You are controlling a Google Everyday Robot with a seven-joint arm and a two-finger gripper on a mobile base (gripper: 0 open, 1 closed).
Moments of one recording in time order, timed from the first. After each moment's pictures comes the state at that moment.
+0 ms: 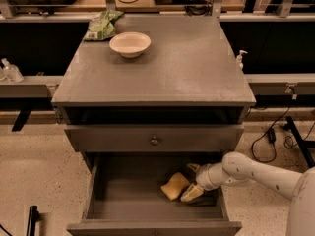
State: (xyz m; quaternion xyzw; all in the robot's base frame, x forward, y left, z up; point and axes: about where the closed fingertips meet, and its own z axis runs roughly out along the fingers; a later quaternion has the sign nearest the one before) arm 0.559 -0.141 0.365 -0.57 0.74 0.20 0.29
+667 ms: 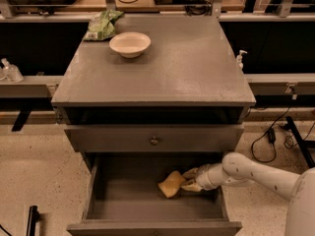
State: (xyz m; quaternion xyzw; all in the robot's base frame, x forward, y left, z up) arm 0.564 -0.138 0.357 -0.57 0.74 0.21 0.30
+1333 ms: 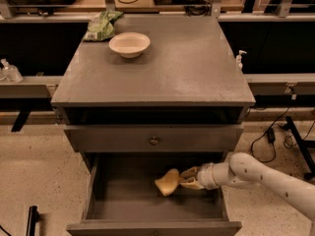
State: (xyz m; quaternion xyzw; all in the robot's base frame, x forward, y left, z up) arm 0.556 -0.124 0.398 -0.57 0.70 0.25 0.35
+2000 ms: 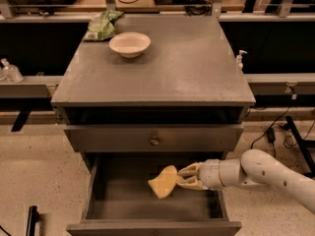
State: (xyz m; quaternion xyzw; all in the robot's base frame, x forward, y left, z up) arm 0.508 -0.104 0.516 -0.59 0.65 0.25 0.41
